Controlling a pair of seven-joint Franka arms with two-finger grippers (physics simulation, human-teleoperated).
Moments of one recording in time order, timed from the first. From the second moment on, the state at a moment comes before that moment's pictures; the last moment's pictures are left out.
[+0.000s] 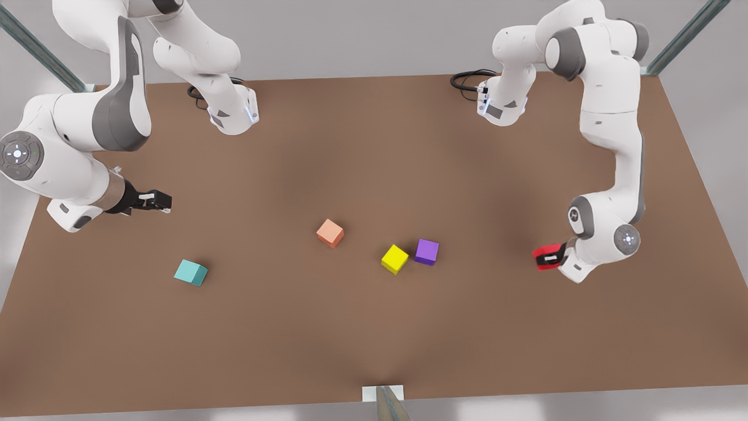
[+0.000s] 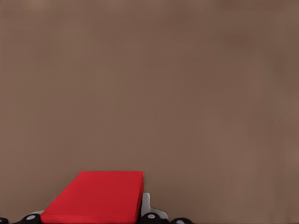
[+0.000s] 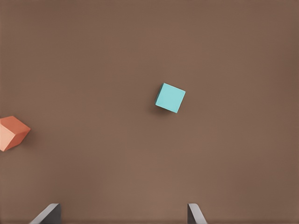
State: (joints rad) left arm 0.00 0.59 0.04 -1.71 -0.23 2.21 0.07; right arm -0.07 0.12 0.10 -1.54 -0.02 1.51 -0.01
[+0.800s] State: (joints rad) left arm -0.03 1.09 -0.78 -1.04 -0.81 2.21 -0.09; right arm 0.03 0.87 0.20 -1.17 1.10 1.76 -0.96
